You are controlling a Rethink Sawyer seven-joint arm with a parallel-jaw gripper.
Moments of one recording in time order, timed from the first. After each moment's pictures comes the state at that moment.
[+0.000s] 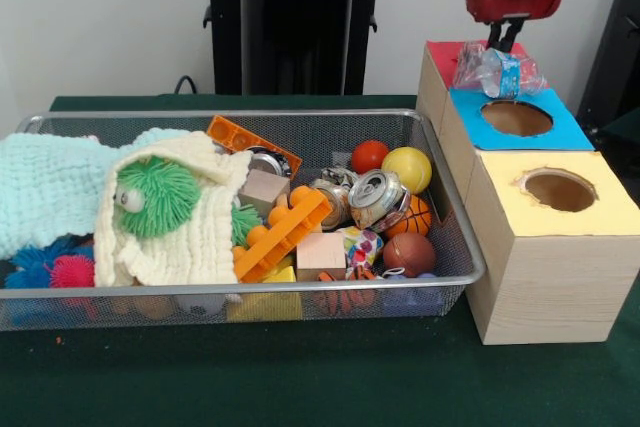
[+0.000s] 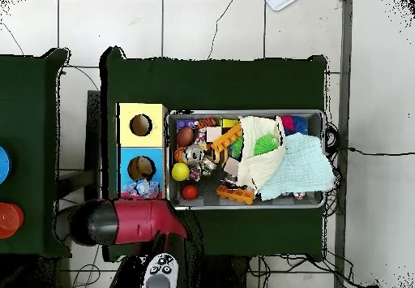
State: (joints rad) arm 0.21 -0.76 -0.10 1.93 0.11 0.54 1.57
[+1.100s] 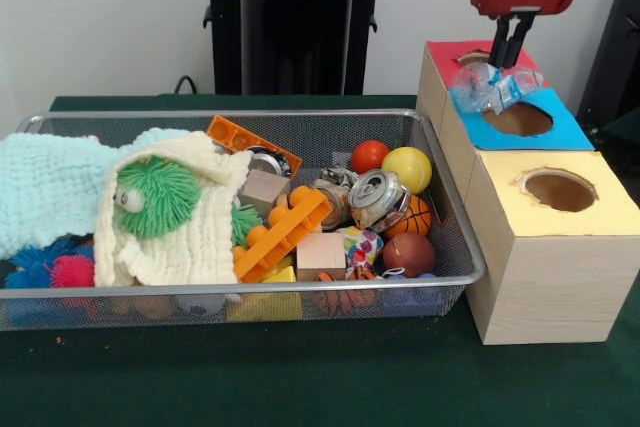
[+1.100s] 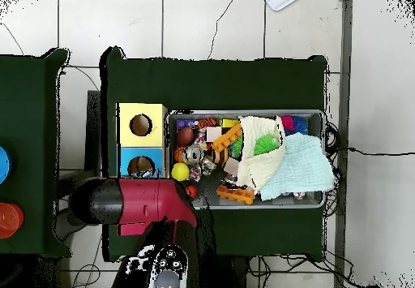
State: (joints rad) arm 0.17 -0.77 -0.14 1.80 0.10 0.62 1.57
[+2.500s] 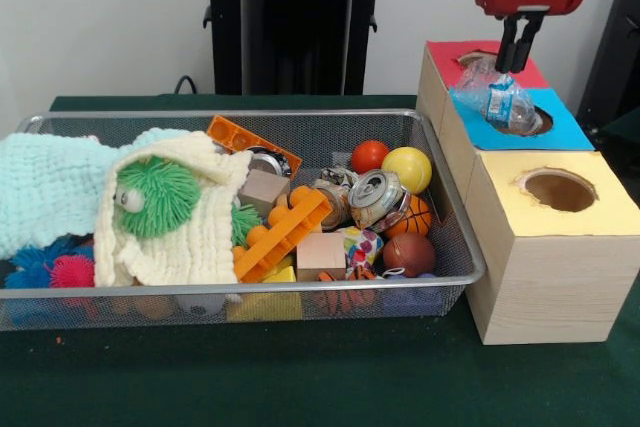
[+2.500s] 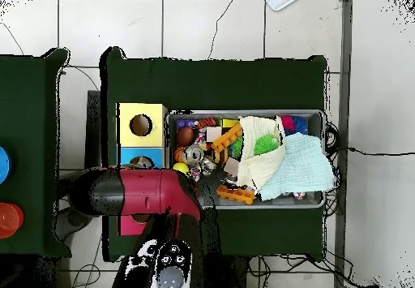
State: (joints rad) arm 0.17 -0.77 -0.13 1.75 0.10 0.62 1.57
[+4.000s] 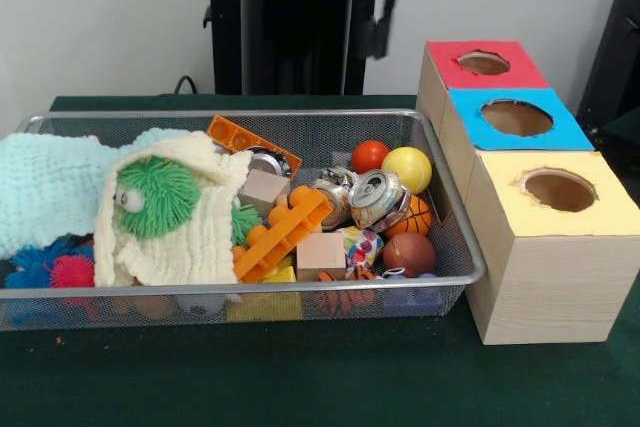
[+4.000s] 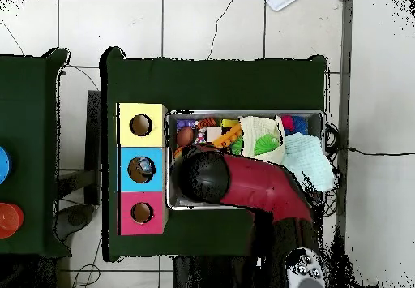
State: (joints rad) arm -0.26 -0.89 0.02 1.78 -0.03 0.59 1.54
